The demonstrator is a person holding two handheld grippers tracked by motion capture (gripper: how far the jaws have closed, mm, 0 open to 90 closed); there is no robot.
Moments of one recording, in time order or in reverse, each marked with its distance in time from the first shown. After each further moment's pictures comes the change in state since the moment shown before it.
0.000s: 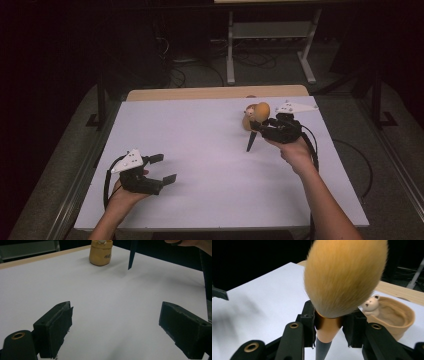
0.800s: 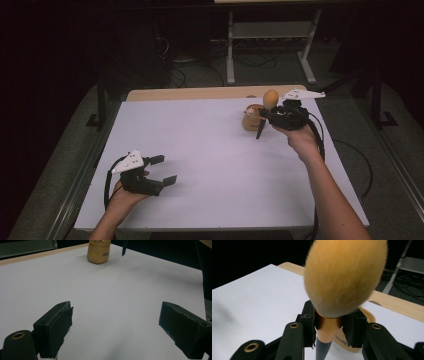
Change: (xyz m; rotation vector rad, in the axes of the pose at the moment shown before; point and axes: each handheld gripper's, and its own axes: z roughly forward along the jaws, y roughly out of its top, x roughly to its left) left arm 0.001 -0.003 0.002 0.002 -0.015 0.004; right arm -0.026 0.023 -0.004 0.002 -0.110 -0.015
